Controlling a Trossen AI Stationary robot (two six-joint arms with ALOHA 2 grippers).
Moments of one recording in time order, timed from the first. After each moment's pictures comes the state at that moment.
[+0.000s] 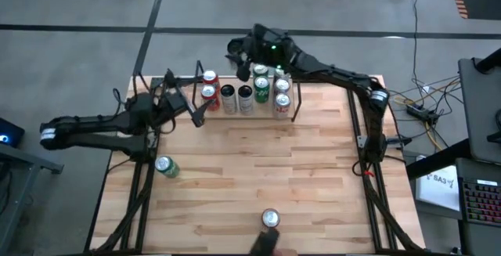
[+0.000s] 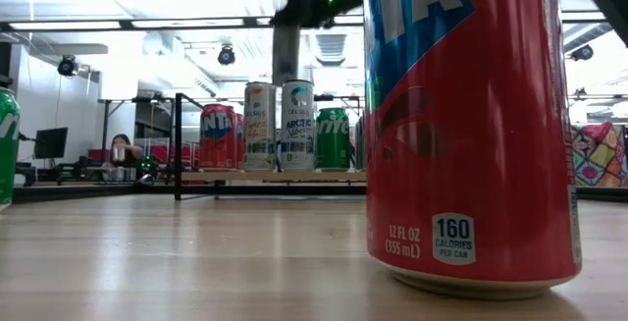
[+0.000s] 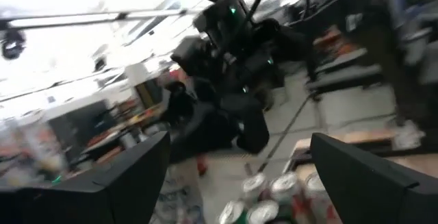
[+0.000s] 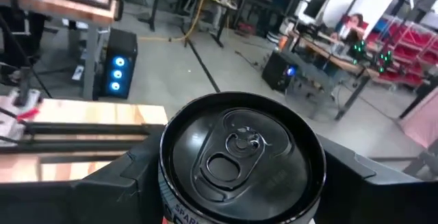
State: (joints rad) left arm 0.16 0.80 0.61 0.42 -0.34 0.49; right arm -0.48 1.93 1.84 0.01 -0.08 -0.35
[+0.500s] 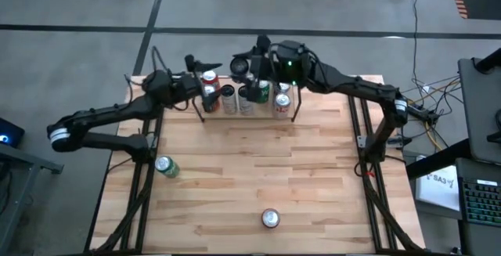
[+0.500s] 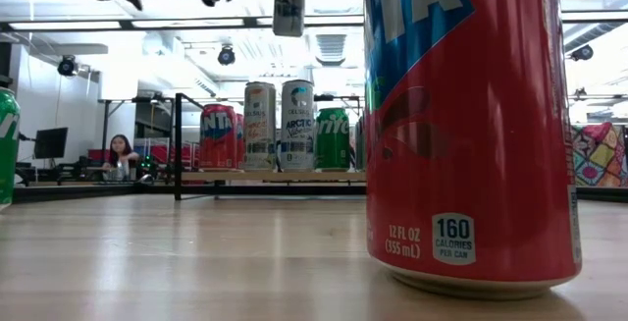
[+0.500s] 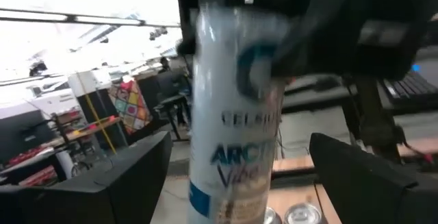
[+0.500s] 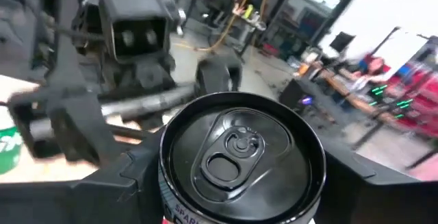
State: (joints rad) left arm 0.45 1.06 0.74 0.55 0.14 0.32; right arm -0.28 1.73 1.84 -0.20 -0.01 -0.47
